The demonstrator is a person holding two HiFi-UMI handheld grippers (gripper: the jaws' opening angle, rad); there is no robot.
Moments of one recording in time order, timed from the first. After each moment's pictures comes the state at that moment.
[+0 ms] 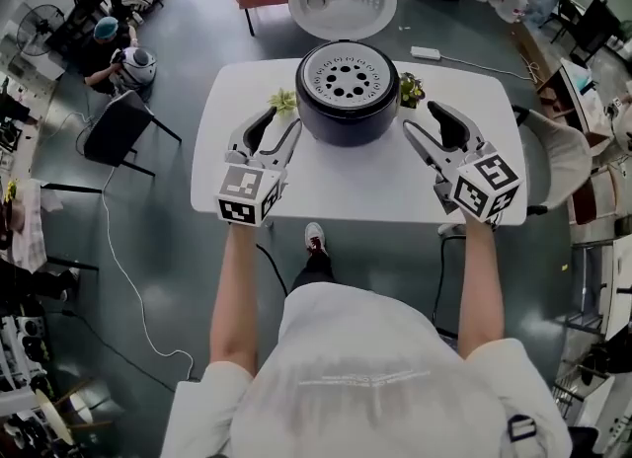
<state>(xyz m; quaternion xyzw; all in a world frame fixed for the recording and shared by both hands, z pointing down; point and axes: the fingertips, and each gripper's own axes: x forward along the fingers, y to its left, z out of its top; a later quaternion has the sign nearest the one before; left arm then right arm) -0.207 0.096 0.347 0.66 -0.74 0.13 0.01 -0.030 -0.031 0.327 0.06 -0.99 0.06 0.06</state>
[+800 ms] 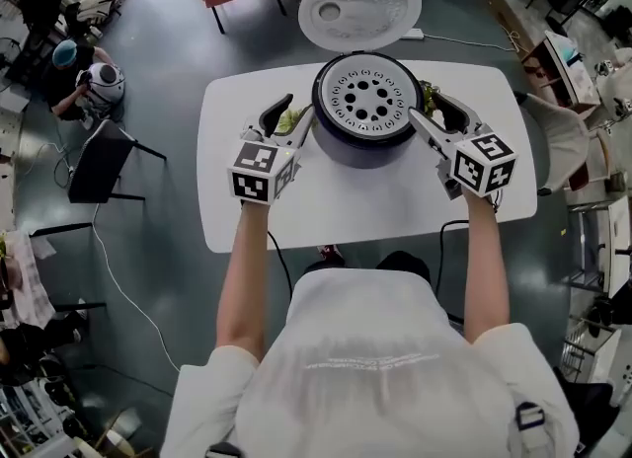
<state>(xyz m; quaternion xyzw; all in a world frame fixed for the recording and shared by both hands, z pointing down) -0.316 0.005 0.397 0.72 -0.68 0.11 0.09 -0.133 -0.102 0.385 0.16 -0.97 0.10 0.16</state>
